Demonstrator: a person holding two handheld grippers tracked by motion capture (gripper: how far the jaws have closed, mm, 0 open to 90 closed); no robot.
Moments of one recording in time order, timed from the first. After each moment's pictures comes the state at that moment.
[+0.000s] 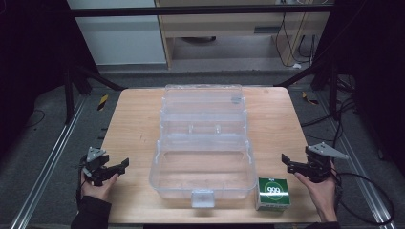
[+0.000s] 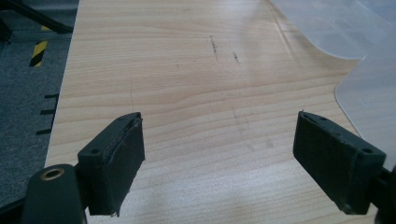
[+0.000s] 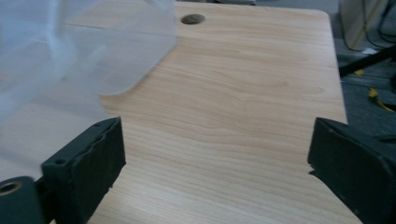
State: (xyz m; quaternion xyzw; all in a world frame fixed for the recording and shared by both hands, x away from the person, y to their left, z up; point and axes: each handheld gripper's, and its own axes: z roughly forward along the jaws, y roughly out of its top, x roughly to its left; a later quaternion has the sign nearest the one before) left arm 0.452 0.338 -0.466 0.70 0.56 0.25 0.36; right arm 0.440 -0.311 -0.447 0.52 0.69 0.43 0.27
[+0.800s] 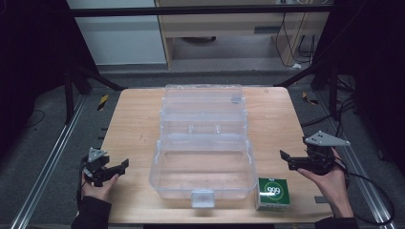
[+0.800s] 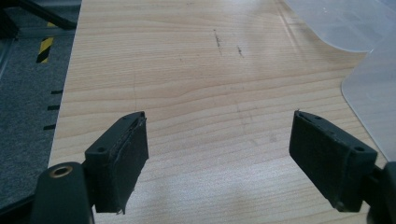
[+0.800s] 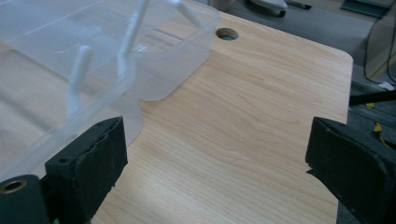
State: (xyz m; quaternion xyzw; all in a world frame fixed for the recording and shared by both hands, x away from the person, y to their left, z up) left arm 0.451 0.336 -0.466 0.70 0.57 0.25 0.35; right arm 0.439 -0.295 -0.389 0.44 0.76 0.40 0.27
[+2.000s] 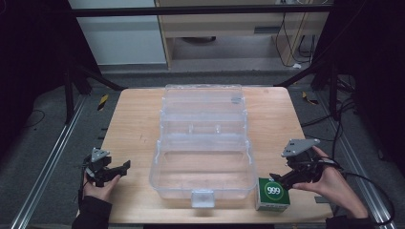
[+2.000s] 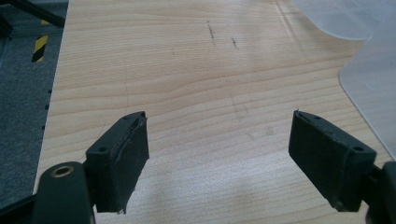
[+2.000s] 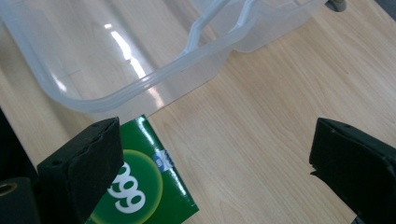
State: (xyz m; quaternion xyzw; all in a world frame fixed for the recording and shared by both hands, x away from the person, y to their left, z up) left arm 0.452 0.333 -0.469 0.71 0.56 0.25 0.34; right arm 0.421 -0.248 -0.363 0.28 0.90 0.27 0.19
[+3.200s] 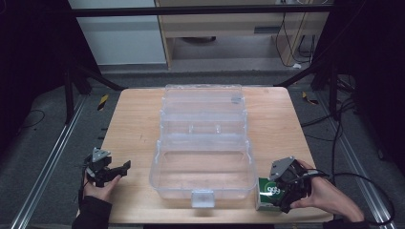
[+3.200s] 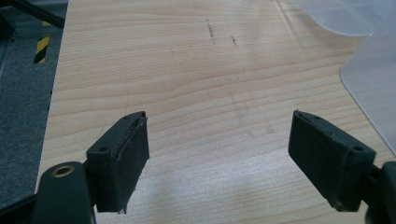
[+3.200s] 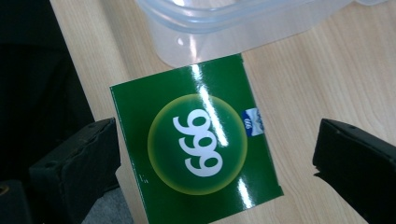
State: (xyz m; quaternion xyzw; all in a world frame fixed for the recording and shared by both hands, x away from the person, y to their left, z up) left arm 0.453 0.331 -0.469 0.72 0.56 0.25 0.34; right arm 0.403 -0.225 -0.400 0.18 0.96 0.17 0.11
